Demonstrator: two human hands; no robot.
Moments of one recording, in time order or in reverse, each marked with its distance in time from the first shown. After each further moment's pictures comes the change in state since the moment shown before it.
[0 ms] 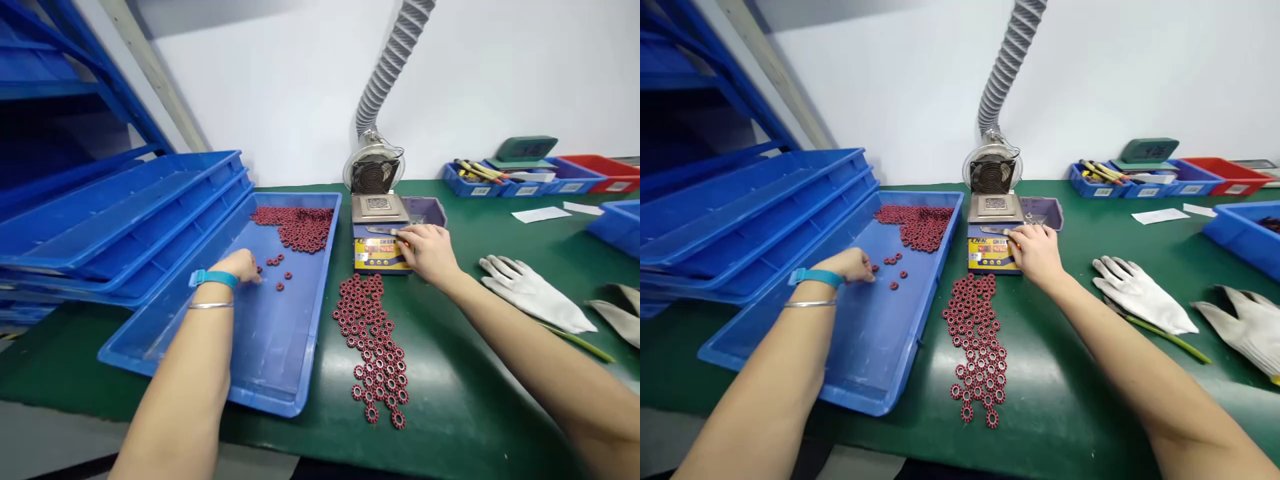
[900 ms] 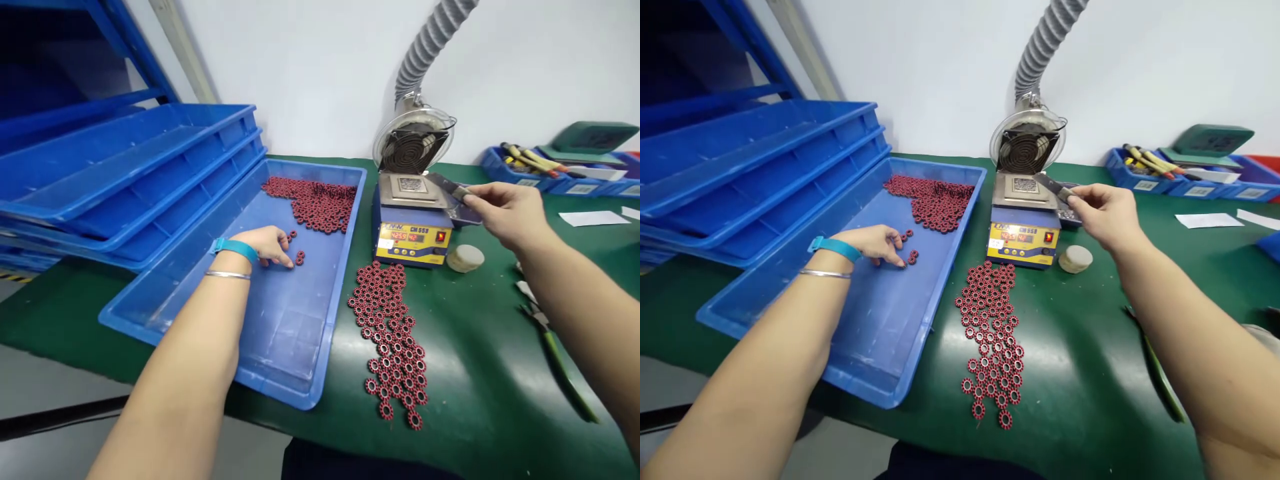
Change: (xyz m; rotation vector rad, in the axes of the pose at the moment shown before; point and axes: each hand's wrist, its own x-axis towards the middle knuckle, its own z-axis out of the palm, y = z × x) left_hand 0.016 0.006 0.019 -0.175 -0.209 0.111; right_hand 0.054 0.021 -0.038 0.582 0.011 0.661
